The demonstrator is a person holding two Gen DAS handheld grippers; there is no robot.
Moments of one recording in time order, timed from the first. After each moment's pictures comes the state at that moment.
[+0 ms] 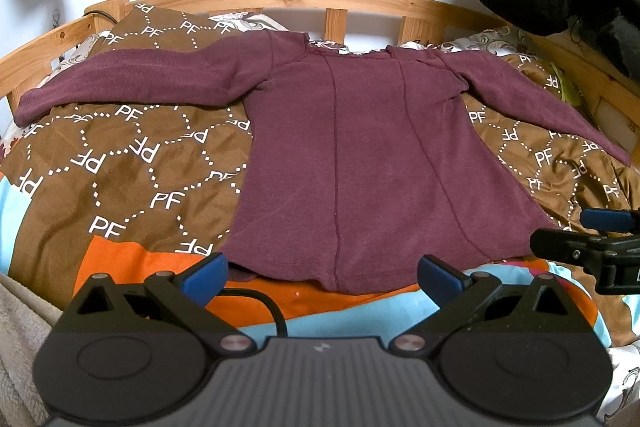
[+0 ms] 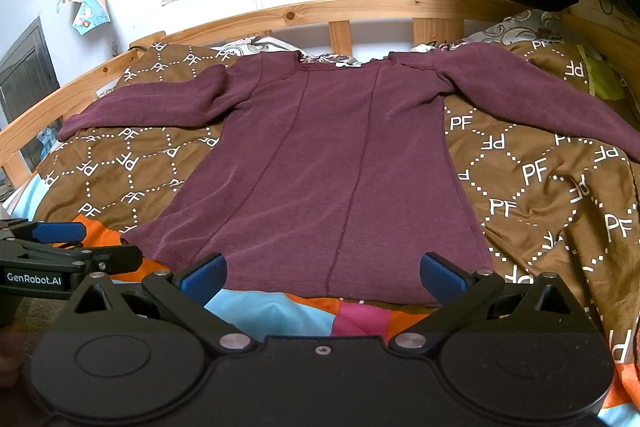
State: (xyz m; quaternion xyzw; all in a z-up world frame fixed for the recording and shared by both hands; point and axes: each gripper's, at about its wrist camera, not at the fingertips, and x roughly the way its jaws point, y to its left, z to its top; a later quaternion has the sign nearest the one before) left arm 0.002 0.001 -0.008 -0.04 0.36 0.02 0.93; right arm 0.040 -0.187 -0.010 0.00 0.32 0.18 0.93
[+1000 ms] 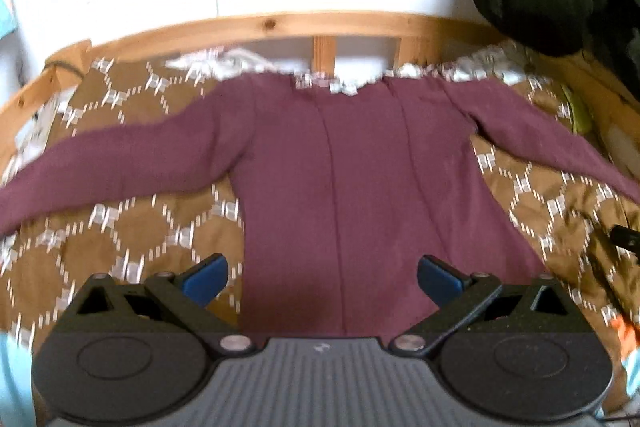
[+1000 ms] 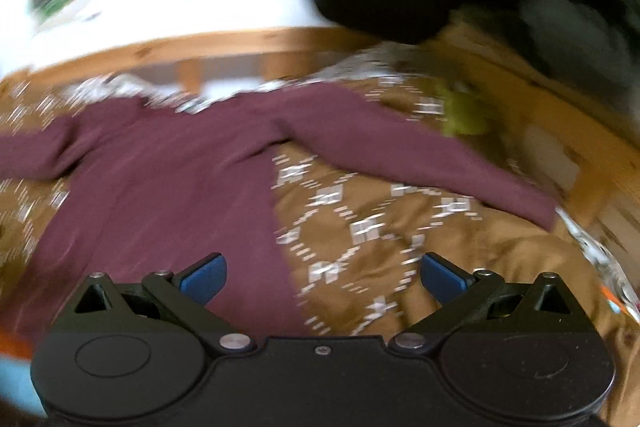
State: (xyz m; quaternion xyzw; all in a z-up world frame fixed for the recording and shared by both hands) left arm 0.119 0.008 0.056 0.00 0.37 0.00 0.93; right arm 0.099 -0.268 0.017 -0.01 0.28 -0.03 0.96
